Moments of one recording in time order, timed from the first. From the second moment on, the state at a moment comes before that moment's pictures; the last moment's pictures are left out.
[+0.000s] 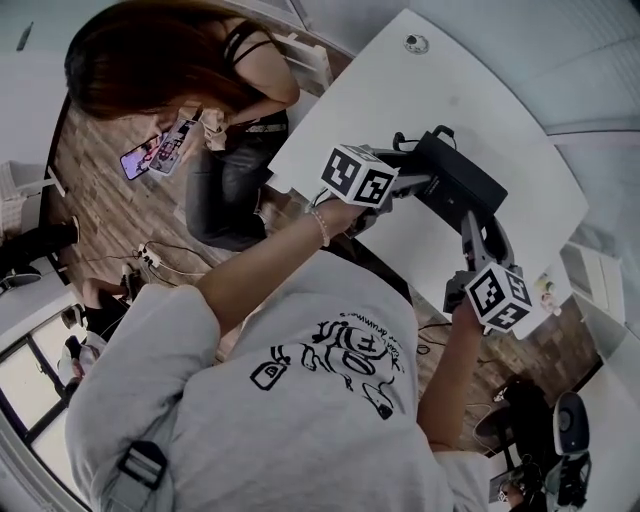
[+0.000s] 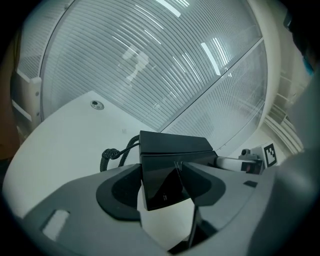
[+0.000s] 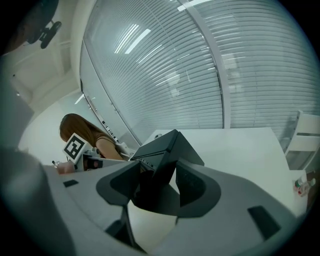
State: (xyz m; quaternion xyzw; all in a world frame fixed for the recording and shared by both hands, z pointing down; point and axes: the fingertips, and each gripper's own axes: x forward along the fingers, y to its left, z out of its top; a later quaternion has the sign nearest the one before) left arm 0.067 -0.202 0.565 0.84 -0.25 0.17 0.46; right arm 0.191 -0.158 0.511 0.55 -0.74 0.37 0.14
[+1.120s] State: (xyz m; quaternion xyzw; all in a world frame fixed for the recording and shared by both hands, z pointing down) left arm 0.052 -0.187 0.418 0.87 -0.25 0.13 0.40; right arm 0.173 -0.137 0.367 0.57 -0.76 0.30 0.10
